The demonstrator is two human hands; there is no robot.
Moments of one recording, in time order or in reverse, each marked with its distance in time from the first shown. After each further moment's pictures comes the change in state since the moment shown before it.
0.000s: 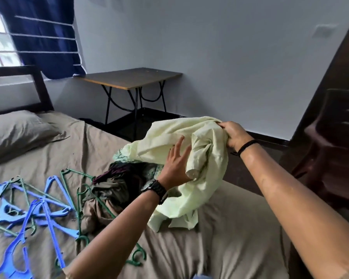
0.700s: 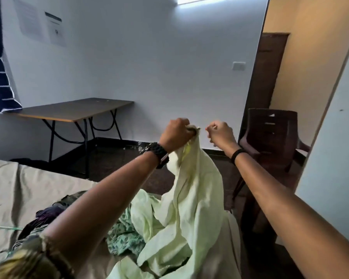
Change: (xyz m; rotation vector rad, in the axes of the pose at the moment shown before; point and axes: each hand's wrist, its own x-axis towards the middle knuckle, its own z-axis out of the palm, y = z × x) left_hand 0.148 0.189 -0.066 -0.291 0.123 -0.001; right_hand -0.081 -0.079 -0.117 -0.792 0.451 -0.534
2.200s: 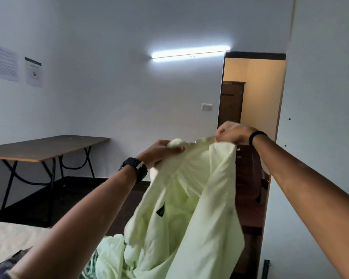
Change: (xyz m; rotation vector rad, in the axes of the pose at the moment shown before) left_hand 0.029 0.060 -0.026 -0.638 -0.416 -0.073; right_hand 0.025 -0.053 -0.187 -0.511 -0.290 -0.029
